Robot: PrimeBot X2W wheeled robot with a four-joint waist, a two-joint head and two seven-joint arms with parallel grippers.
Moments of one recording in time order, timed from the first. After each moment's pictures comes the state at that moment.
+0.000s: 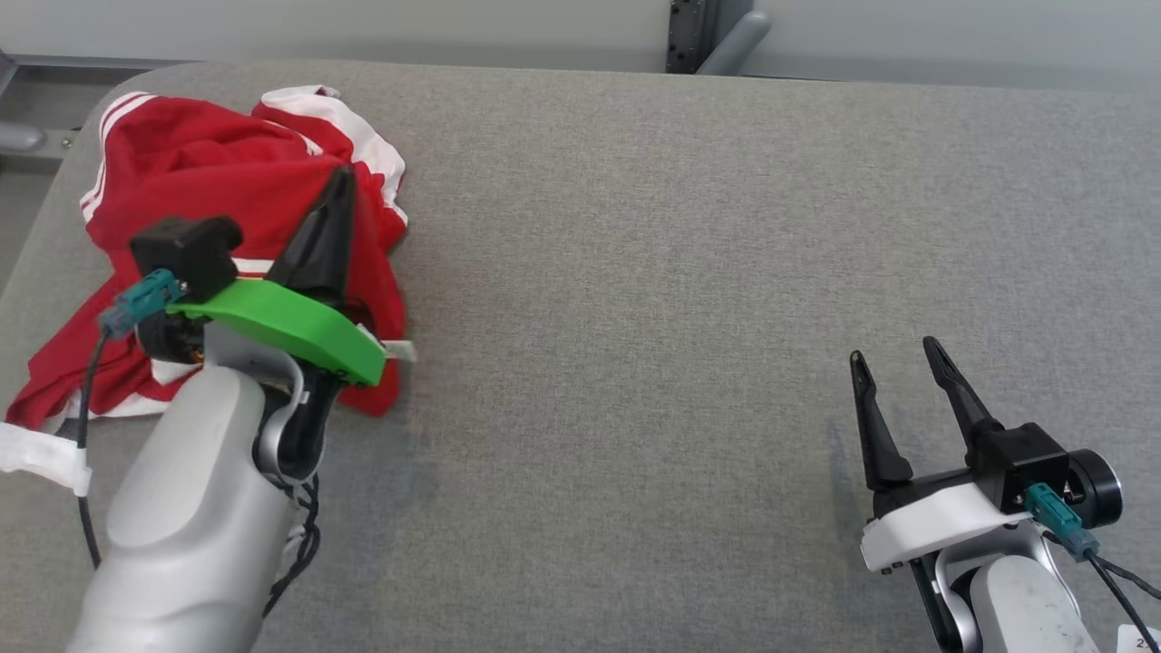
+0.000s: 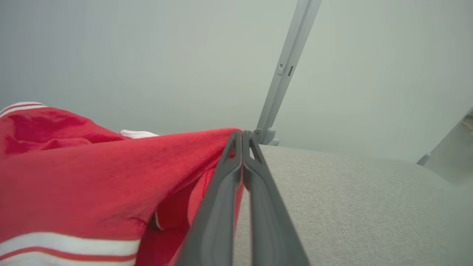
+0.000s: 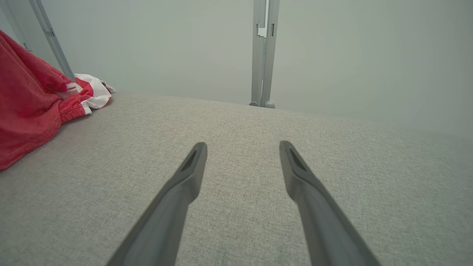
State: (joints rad) left arm -0.66 0.26 -0.43 0.54 -0.73 -0.13 -0.19; right arm -0.11 -0.05 0.01 0.16 0.01 0.13 -0.26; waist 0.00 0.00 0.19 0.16
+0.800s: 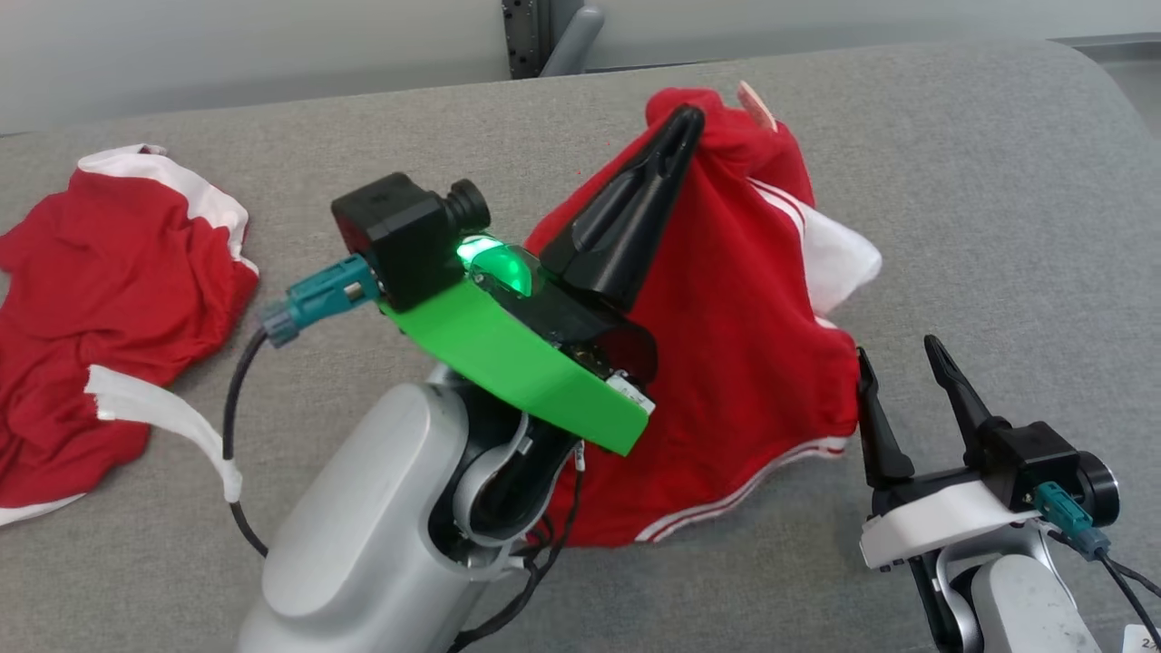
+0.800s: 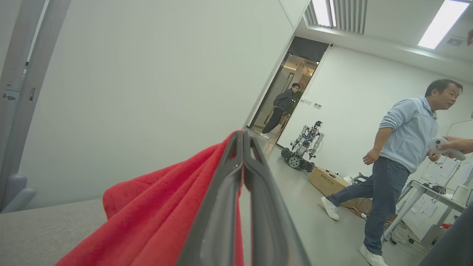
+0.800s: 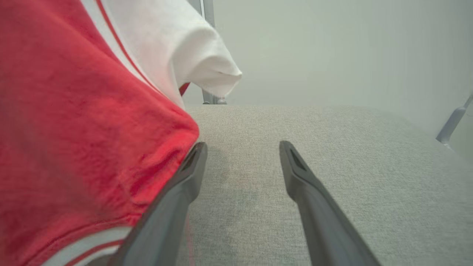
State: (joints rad) left arm -0.60 0.07 -0.61 -0.12 -0.89 -0.04 0.00; right arm -0.11 -0.05 0.01 0.16 0.06 0.13 -0.26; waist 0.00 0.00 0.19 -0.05
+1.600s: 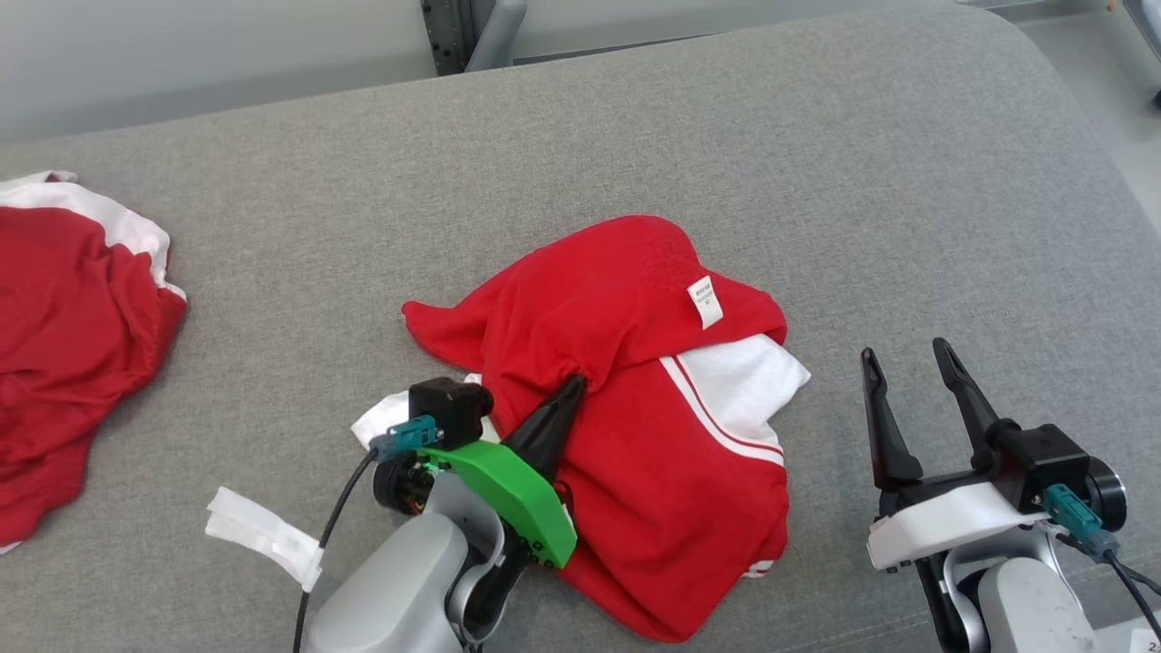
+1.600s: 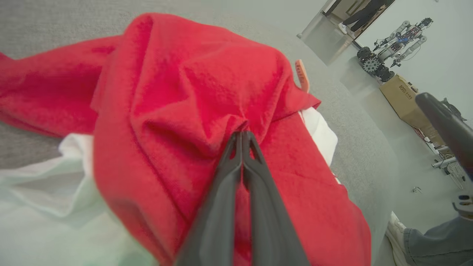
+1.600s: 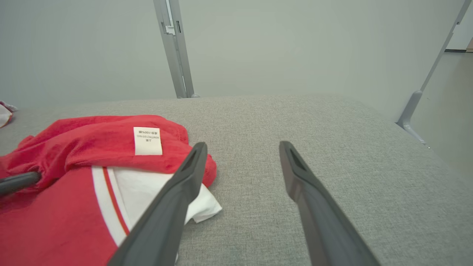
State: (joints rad) left arm -0.48 0.09 -0.75 0.58 -0.84 -0.11 -0.15; right arm -0.11 -0.05 0.00 0.16 0.08 0.13 -0.26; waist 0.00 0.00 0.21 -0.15
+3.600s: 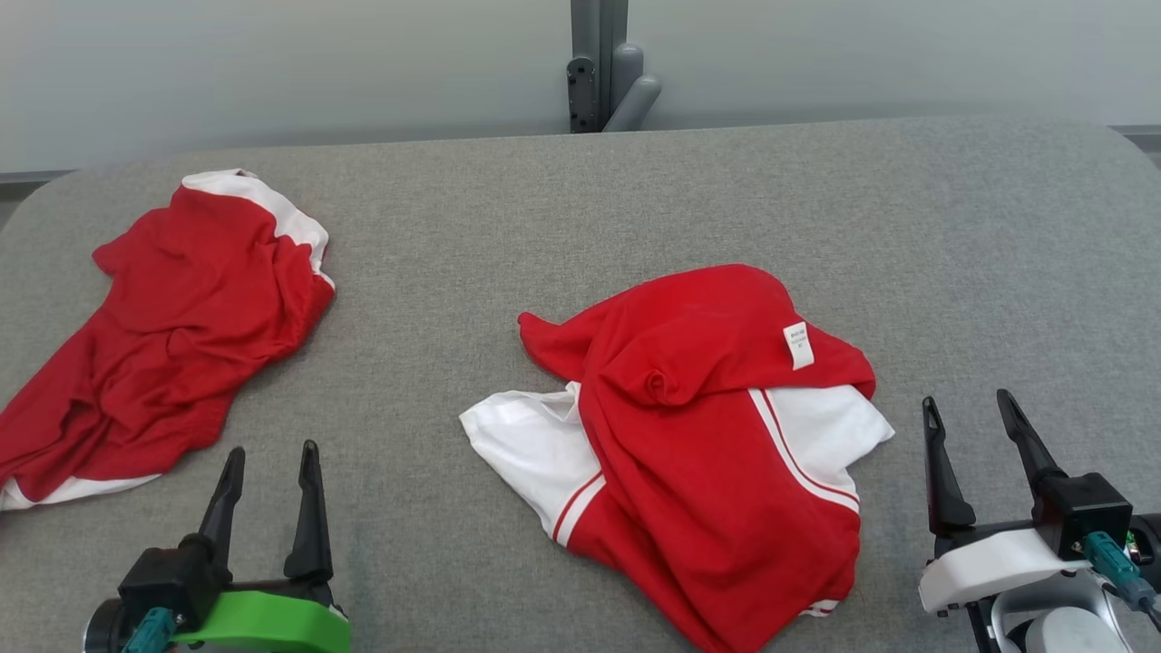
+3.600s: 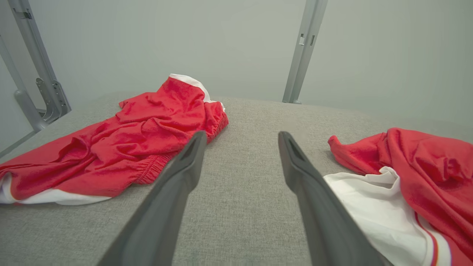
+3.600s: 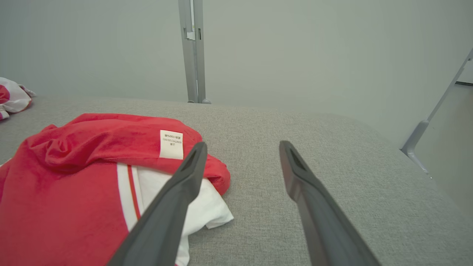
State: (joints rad) left arm 0.01 0.07 0.01 0.18 -0.24 -0.12 -0.26; right arm -0.01 -0.05 -0.12 0.14 -0.02 0.13 -0.26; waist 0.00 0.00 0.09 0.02
